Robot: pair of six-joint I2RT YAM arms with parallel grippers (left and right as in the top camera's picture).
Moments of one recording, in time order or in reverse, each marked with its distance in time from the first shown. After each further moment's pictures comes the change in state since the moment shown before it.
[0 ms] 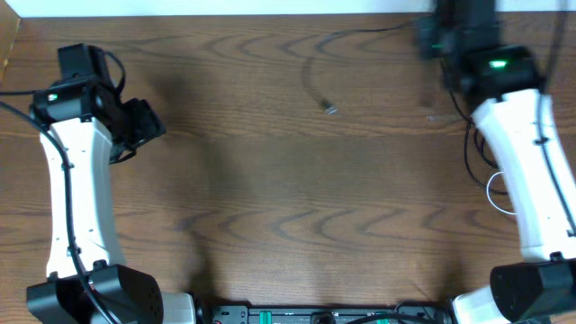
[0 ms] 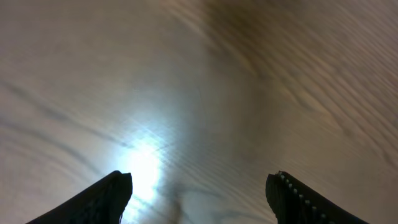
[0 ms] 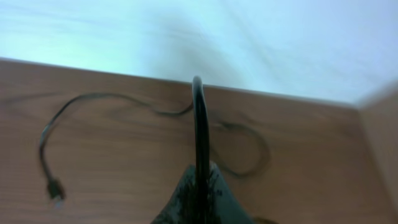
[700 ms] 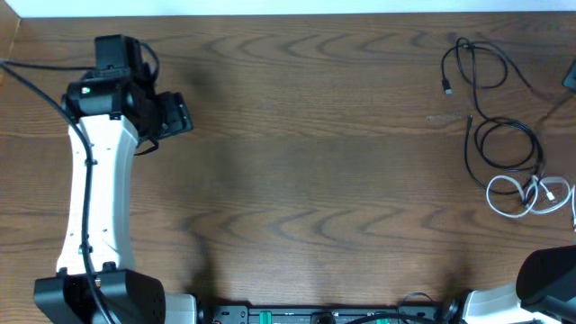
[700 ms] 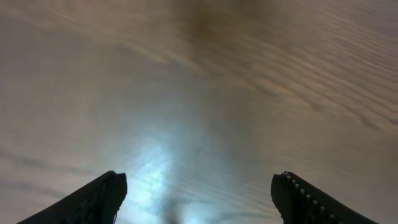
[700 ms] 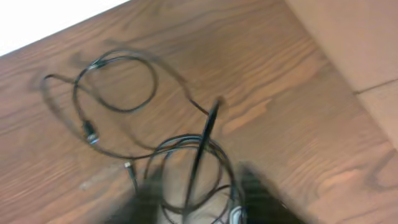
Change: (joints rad) left arm -0.143 0.000 0.000 0.060 0.018 0.120; right arm -0.595 -0.001 -0.002 -0.244 -0.233 0.120
